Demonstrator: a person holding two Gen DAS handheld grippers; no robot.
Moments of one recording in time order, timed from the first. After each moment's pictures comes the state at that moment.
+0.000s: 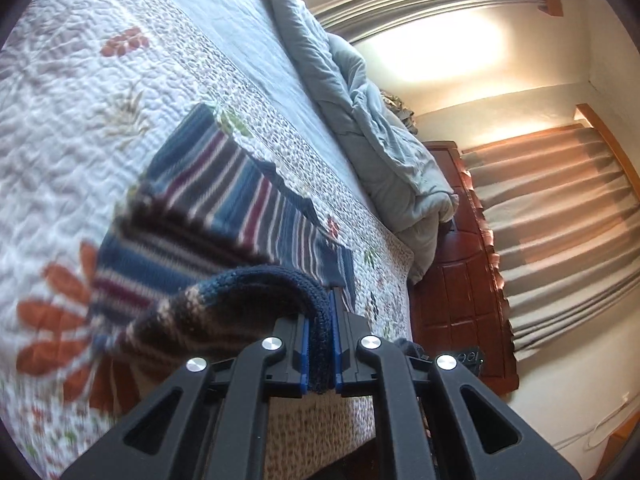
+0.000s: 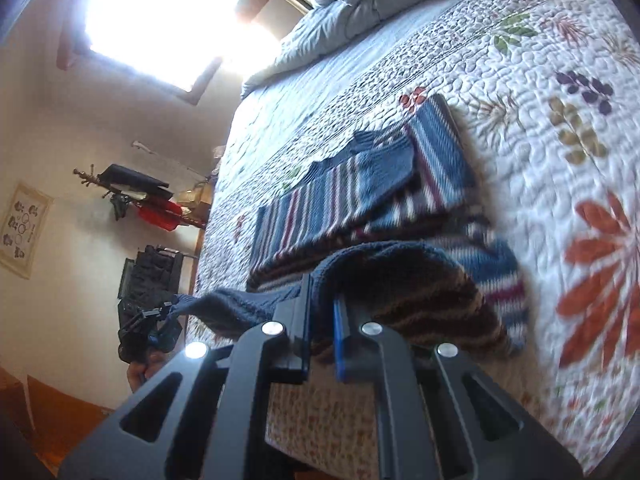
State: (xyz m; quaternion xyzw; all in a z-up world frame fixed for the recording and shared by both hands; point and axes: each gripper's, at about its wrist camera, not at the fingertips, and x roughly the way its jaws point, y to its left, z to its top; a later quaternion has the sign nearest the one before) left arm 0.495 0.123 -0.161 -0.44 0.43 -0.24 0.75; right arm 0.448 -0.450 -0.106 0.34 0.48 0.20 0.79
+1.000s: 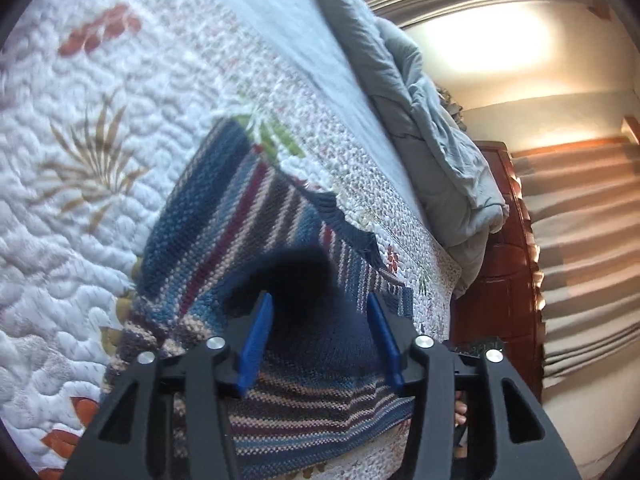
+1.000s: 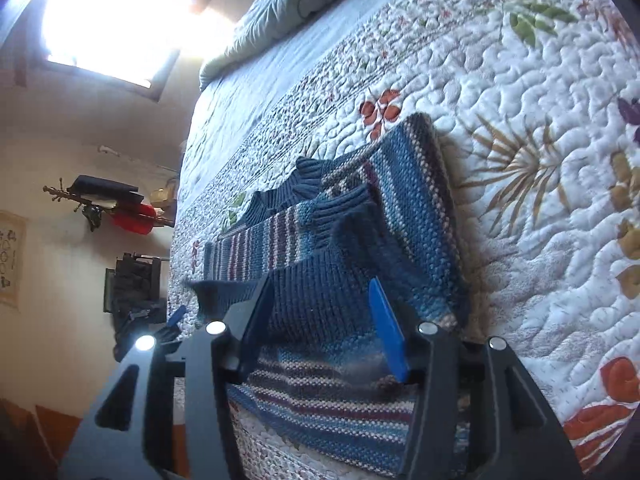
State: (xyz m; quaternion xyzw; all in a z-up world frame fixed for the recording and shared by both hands) left arm 0.619 0.125 -0.226 -0.41 0.49 -0.20 0.74; right arm 0.579 -0.473 -0.171 0.33 0.53 0.17 0.76
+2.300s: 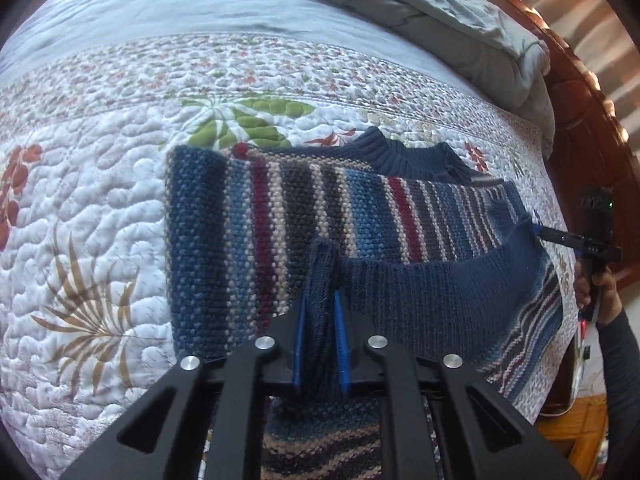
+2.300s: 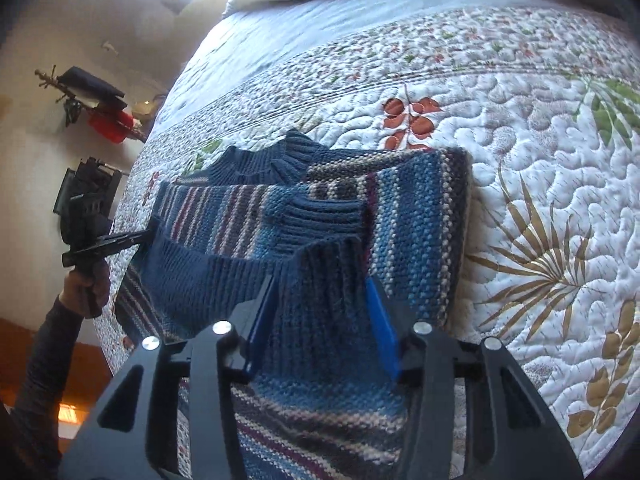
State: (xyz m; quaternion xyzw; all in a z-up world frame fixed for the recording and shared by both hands) left arm 0.674 0.070 -0.249 -0.09 0.57 -0.24 0.78; right arm 0.622 -0.440 -0.189 0.15 0.57 0.23 0.77
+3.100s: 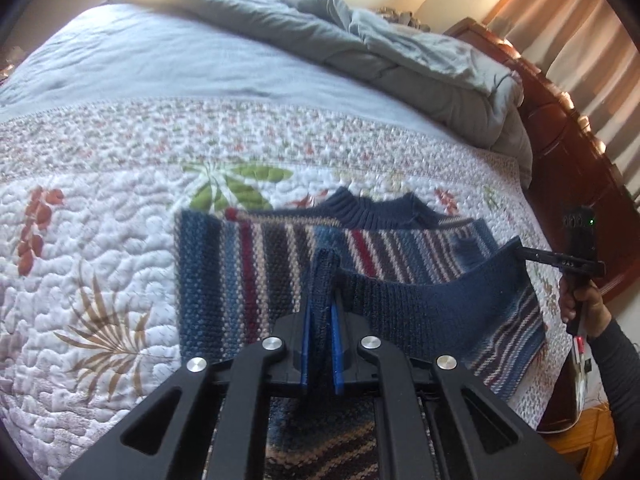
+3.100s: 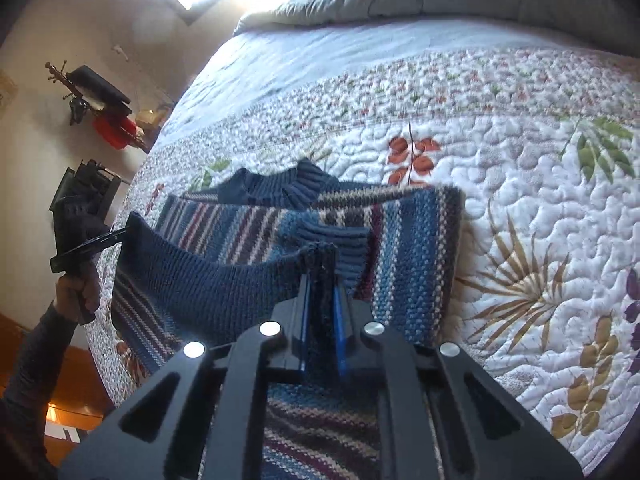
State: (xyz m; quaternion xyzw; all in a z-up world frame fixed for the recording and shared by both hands) left arm 0.659 0.077 -0.202 -0.11 0.48 -0.25 0.83; right arm 0.618 -0.440 -0.161 0.13 0.53 0.22 0.81
